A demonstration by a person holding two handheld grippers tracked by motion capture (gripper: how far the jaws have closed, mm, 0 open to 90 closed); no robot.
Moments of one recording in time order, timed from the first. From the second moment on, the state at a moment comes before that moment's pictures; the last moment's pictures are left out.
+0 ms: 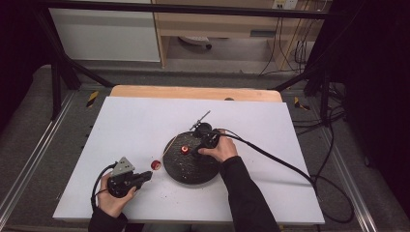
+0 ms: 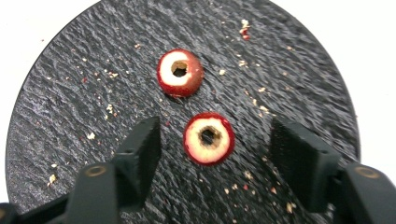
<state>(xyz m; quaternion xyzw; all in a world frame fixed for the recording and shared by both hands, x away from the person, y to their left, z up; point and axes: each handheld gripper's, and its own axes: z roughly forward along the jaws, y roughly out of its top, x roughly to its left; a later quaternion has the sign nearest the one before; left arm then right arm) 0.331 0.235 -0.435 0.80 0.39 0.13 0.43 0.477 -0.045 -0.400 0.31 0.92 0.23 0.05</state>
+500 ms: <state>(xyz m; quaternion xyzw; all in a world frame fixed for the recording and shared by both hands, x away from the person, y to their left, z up) 0.332 0.235 -0.436 0.80 0.39 0.13 0.43 0.487 -0.039 -0.410 0.32 0.93 0.20 0.01</state>
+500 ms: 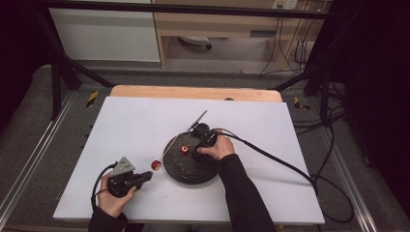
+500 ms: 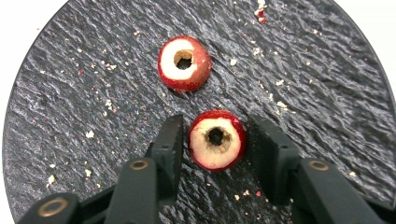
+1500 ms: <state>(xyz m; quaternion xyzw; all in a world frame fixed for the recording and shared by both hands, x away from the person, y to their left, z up) 0.331 0.234 -0.436 0.80 0.39 0.13 0.43 0.478 -0.052 -0.381 0.36 0.90 0.23 0.01</state>
